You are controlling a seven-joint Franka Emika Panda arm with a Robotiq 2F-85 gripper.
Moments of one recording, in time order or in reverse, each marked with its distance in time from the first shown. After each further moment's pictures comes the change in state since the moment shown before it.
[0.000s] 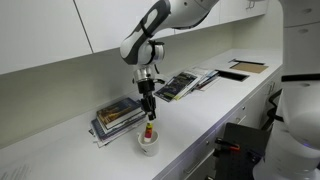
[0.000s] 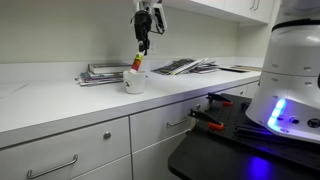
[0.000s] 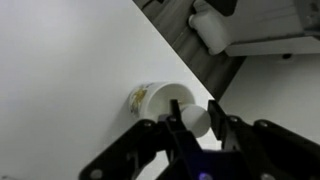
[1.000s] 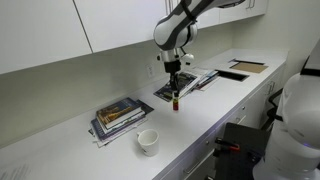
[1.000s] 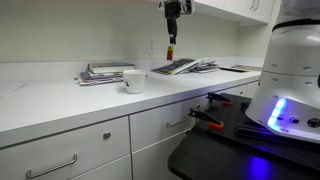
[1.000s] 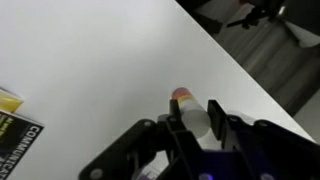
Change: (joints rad) arm -0.021 -0.359 -0.168 -0.294 -0.351 0.231 0.047
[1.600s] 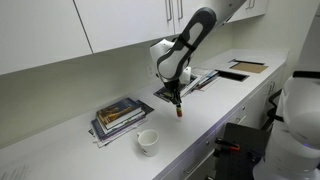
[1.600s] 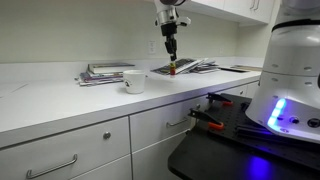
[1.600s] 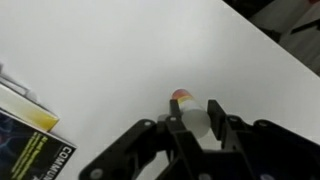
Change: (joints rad) arm 0.026 0.138 0.029 -0.081 -0.306 0.235 0.321
